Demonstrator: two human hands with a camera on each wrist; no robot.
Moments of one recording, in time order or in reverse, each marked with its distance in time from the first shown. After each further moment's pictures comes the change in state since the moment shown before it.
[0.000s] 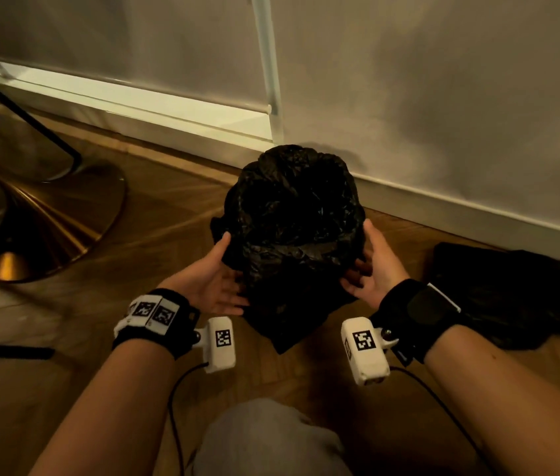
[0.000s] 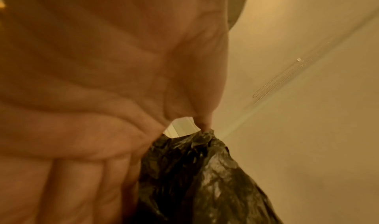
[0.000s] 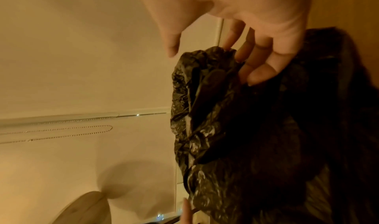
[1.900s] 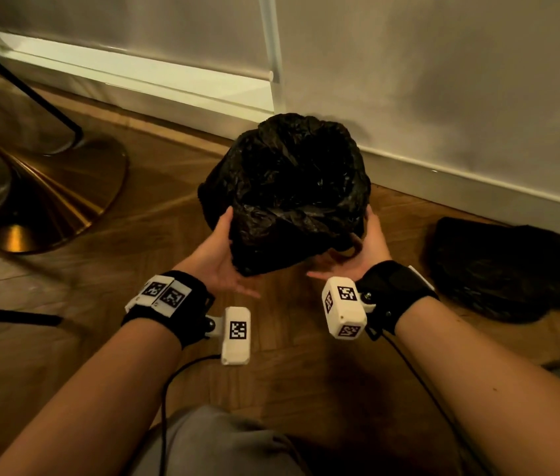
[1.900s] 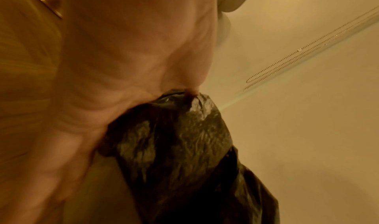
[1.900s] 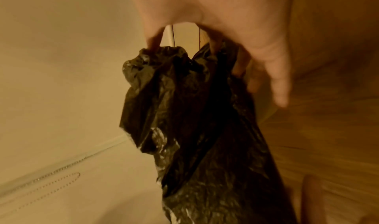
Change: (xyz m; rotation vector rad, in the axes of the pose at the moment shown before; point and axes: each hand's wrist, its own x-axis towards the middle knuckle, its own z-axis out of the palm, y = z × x) left_hand -0.013 -0.021 0.041 -0.282 -0.046 0.132; right_hand 0.002 0.029 0.004 0.327 -0.109 0.229
